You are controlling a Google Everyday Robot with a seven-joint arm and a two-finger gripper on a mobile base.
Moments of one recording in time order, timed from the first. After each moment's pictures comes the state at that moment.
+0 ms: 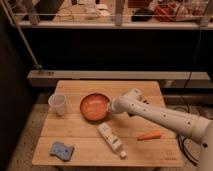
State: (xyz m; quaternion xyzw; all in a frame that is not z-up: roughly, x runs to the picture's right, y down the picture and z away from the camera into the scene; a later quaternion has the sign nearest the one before) arm 0.039 0.135 0.887 0.00 -0.25 -0.58 0.77
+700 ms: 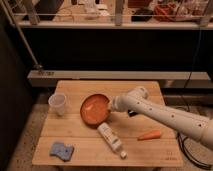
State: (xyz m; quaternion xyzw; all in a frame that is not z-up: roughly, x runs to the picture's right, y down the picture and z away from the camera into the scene) arm 0.049 0.119 0.855 0.01 -0.25 -0.59 0.77
